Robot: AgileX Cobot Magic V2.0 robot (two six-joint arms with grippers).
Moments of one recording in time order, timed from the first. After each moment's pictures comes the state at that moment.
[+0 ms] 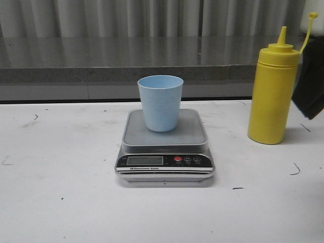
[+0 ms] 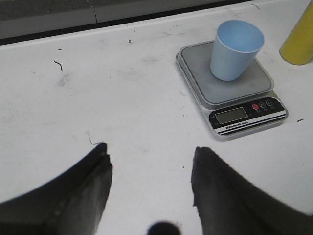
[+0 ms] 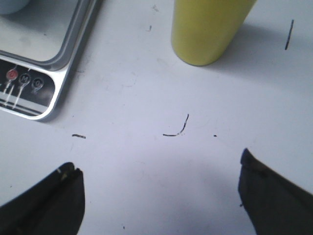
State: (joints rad) left arm -0.38 0.65 -0.75 0.01 0.78 -0.06; right arm 0.21 1.18 -0.80 0.11 0.64 -0.09
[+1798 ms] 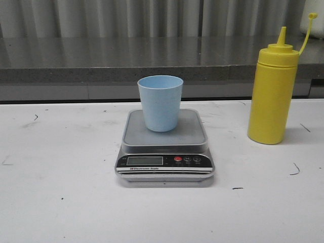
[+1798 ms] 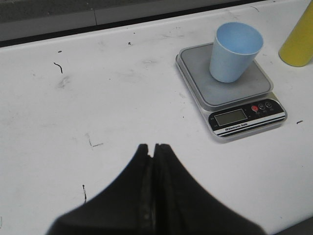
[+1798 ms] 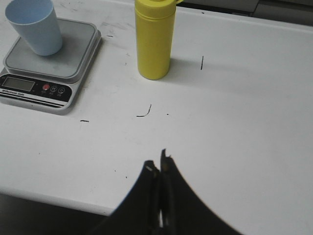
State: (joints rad) left arm -0.38 0.65 -0.75 0.01 0.77 -0.06; right arm 0.21 0.42 -0.80 -0.02 1.07 0.05
